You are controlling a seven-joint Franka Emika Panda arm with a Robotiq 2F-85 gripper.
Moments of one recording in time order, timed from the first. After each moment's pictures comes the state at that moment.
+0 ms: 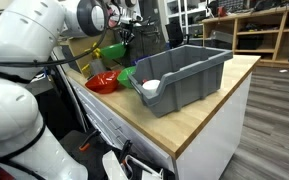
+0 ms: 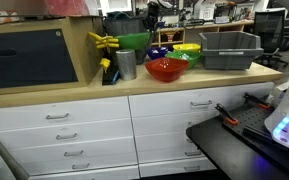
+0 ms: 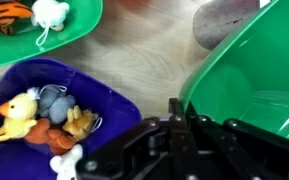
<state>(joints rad) 0.02 0.91 0.20 -0.69 0.22 1.45 0.18</state>
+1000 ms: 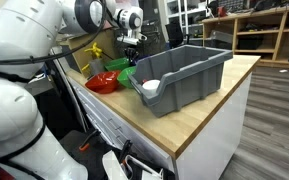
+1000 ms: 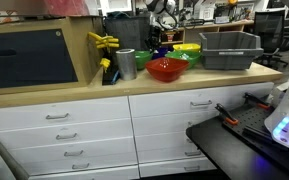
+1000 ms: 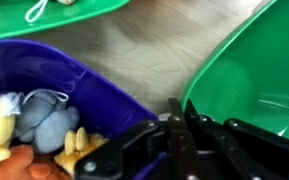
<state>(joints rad) 0.00 0.88 0.19 -1.04 0.20 1.72 -0.01</state>
